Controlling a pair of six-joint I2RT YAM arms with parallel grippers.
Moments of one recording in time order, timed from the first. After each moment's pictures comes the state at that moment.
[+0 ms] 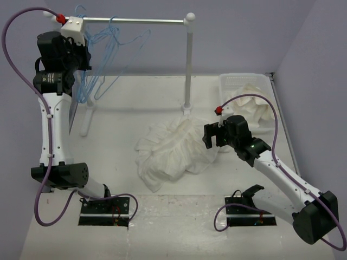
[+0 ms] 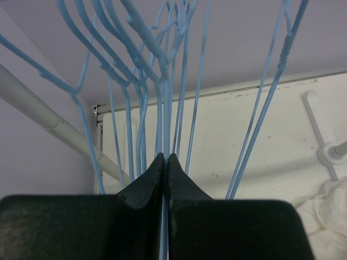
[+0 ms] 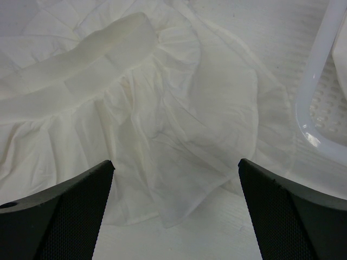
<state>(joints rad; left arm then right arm) 0.10 1.54 1.98 -0.72 0.18 0.14 0.50 1.00 0.73 -0.36 0.01 0.16</state>
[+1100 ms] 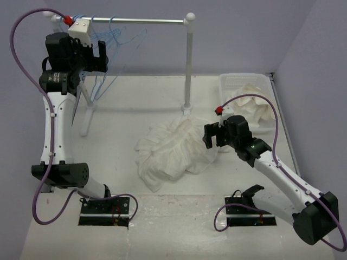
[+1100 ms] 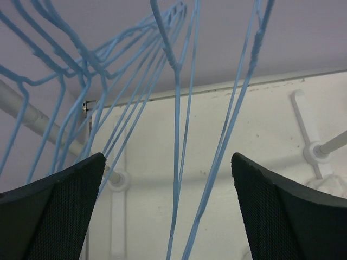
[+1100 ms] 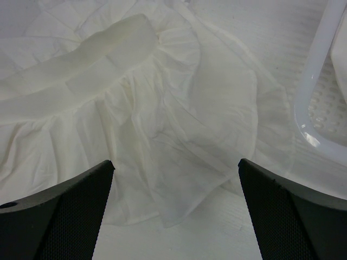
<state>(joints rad) 0.04 1.55 1.97 -0.73 0.14 0.11 0.50 1.00 0.73 -0.36 0.01 0.16</state>
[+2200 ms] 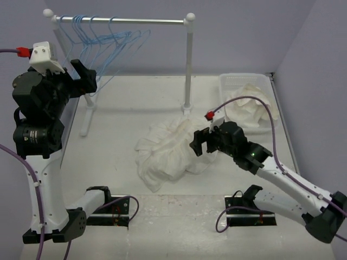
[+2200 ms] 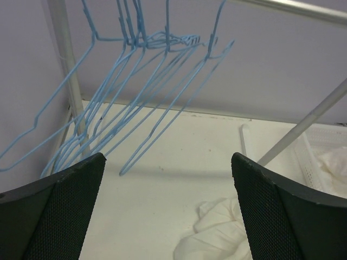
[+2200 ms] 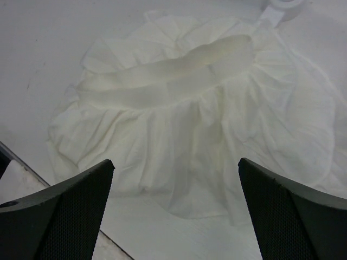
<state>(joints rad) 0.04 1.07 1.76 -0.76 0.06 -0.20 0.70 0.87 0.77 -0.38 0.05 0.27</state>
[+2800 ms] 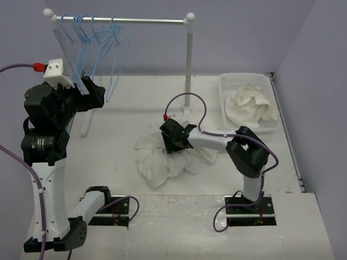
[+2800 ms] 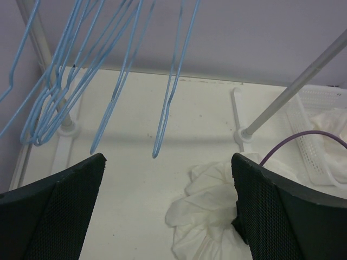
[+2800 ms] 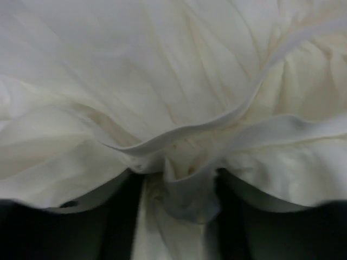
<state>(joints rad) 0.04 0.96 1.54 -0.78 0.15 -0.21 0.92 1.90 1.23 -0.45 0.24 0.54</state>
